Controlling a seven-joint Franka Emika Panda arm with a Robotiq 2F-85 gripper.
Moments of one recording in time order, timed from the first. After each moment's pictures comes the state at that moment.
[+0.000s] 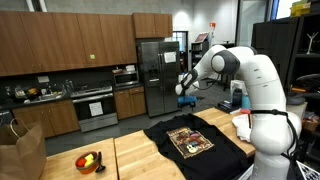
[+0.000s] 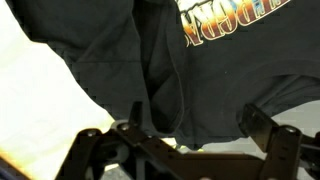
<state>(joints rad) -0.02 0.38 -0.16 -1.93 -0.08 2.38 0.60</state>
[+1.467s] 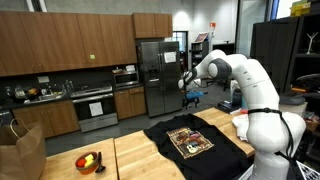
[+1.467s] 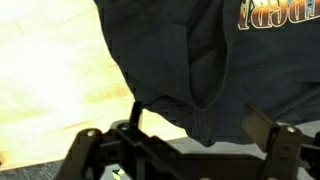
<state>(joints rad) -0.16 0.54 -0.15 -1.65 0.03 2.17 0.12</state>
